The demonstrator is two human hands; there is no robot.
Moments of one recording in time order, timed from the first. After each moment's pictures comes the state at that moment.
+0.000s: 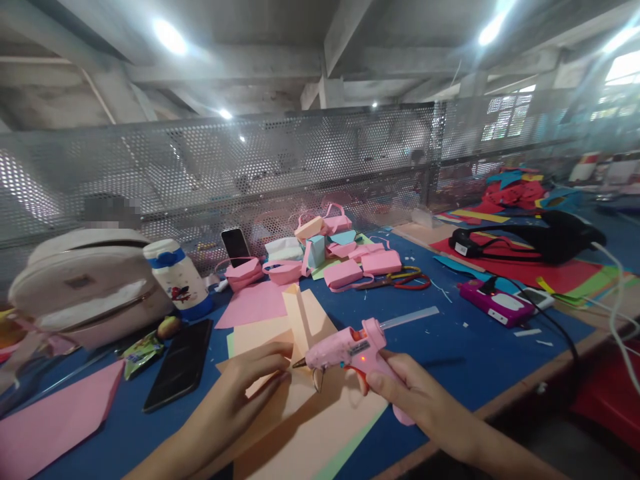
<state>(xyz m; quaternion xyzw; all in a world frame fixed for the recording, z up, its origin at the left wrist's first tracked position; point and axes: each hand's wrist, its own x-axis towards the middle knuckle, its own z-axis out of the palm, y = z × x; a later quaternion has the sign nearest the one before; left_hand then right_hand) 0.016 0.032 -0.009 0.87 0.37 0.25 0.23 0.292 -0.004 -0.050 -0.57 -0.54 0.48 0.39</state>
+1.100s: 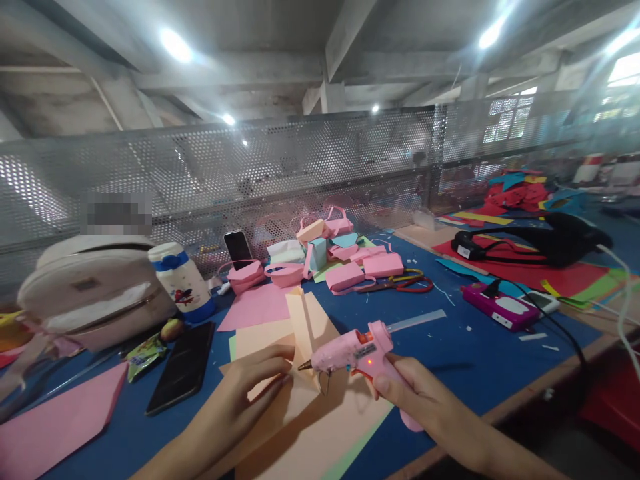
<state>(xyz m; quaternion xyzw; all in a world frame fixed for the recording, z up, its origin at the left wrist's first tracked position) 0.015 0.030 -0.008 0.86 0.39 0.24 0.21 0.295 -0.006 -0.048 -0.56 -0.54 0.49 0.40</state>
